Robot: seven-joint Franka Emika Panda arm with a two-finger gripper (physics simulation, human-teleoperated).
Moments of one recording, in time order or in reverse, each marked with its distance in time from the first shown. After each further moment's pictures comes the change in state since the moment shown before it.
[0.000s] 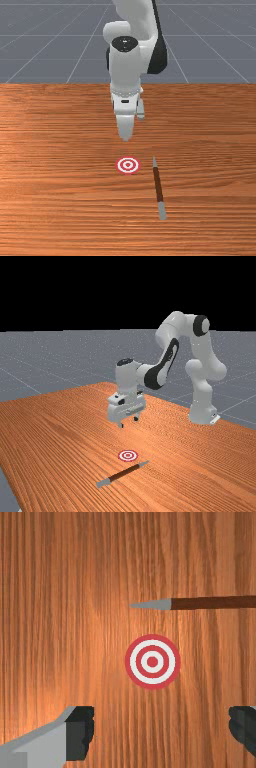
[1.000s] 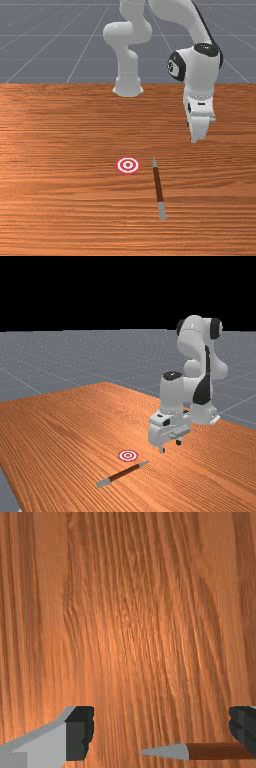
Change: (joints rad) arm 0.280 0.081 0.096 0.035 -0.022 0.112 0.468
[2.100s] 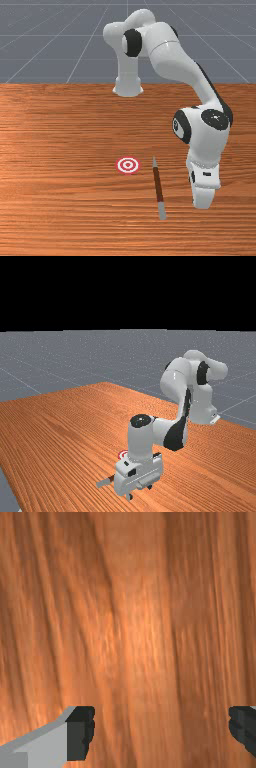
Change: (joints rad) arm -0.009 0.720 -0.051 0.954 -0.038 -0.250 -0.048
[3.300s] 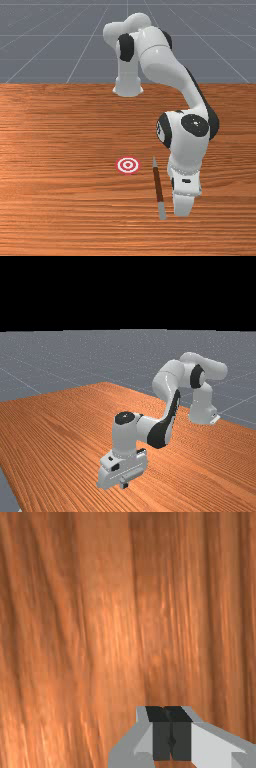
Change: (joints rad) arm -0.068 0.053 -0.019 0.097 -0.010 -0.052 -0.078
